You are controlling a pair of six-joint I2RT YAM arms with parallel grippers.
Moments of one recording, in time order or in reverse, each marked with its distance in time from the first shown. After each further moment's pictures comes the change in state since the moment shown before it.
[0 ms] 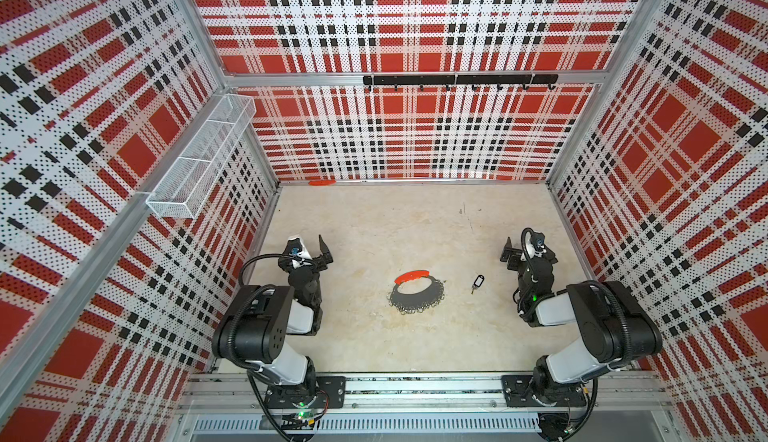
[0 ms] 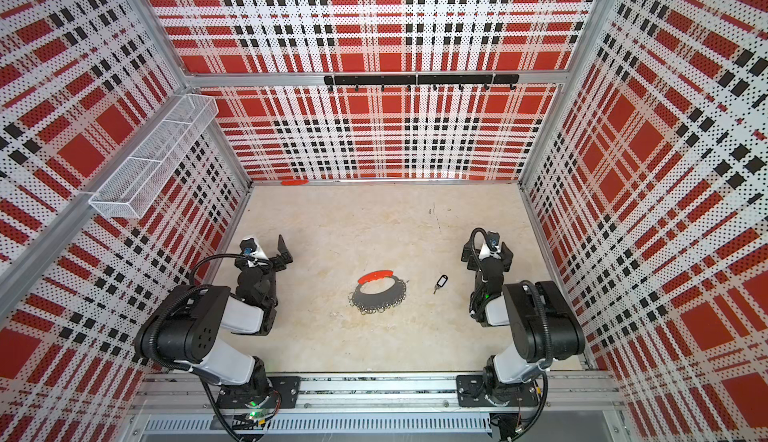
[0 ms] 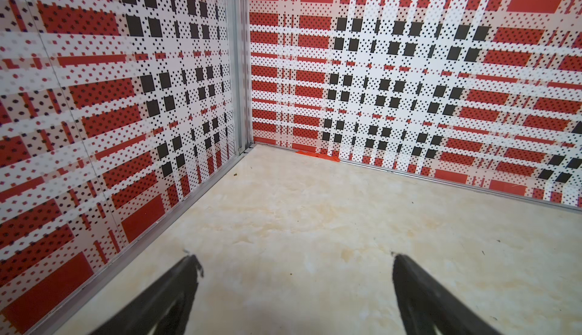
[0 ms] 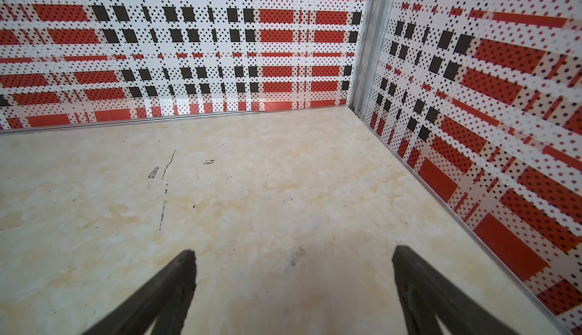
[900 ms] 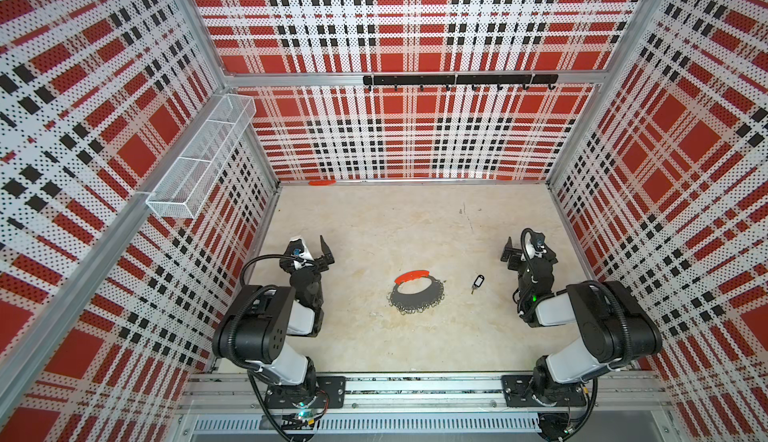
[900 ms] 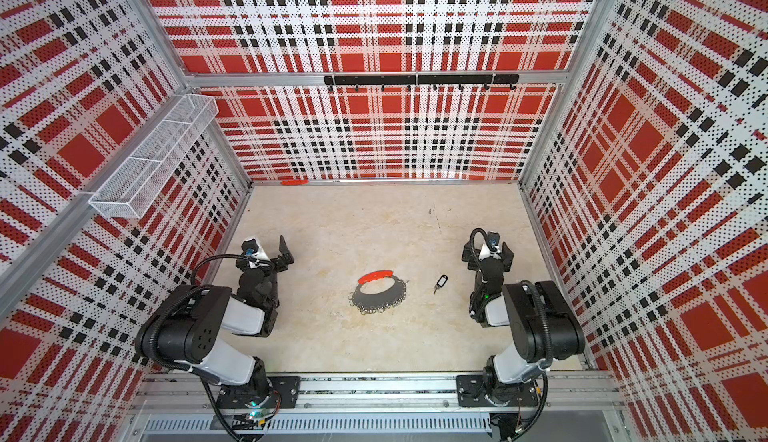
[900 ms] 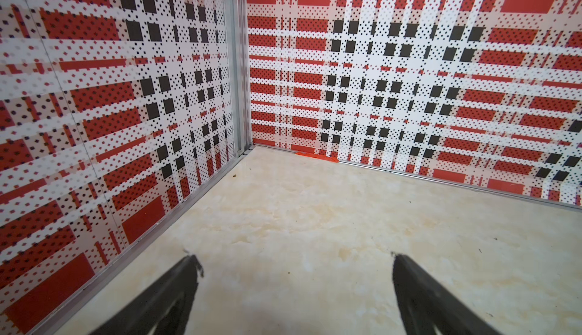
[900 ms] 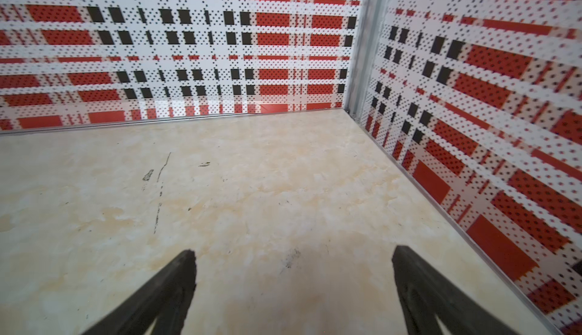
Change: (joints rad) left arm -0.037 -0.002 -0.028 0.042 -0.034 0.019; right arm 0.032 0.000 -0.020 0.049 0.046 -0.021
